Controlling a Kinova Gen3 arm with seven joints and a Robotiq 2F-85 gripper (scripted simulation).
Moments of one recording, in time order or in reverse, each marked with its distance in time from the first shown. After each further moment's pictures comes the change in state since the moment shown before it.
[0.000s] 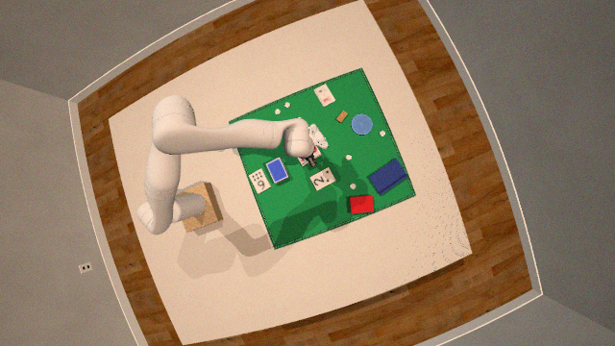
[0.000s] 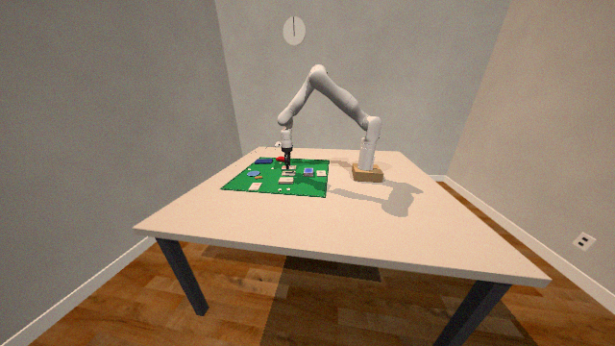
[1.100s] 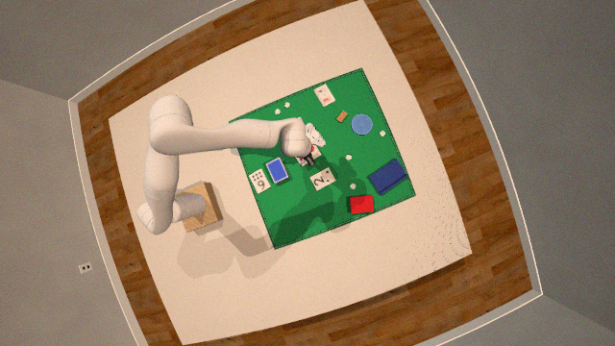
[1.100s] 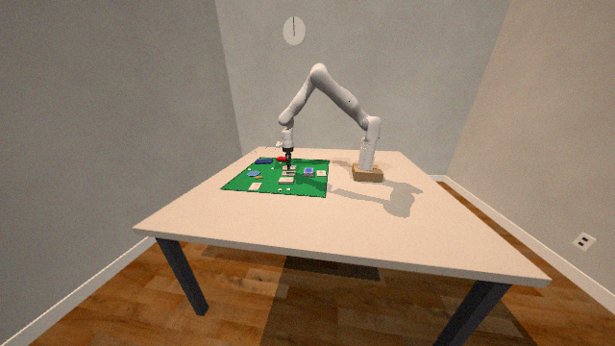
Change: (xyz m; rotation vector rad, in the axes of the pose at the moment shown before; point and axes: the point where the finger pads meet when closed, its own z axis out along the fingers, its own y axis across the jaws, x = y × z) arm -0.007 -0.006 -0.001 0.002 0.002 -0.063
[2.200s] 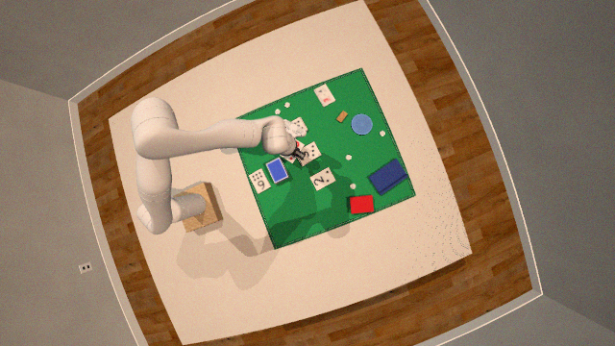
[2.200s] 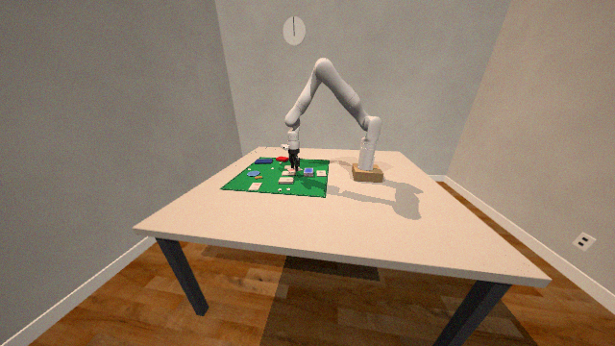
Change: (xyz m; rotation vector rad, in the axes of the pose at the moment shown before) arm -0.040 -0.036 0.001 0.002 0.002 -0.423
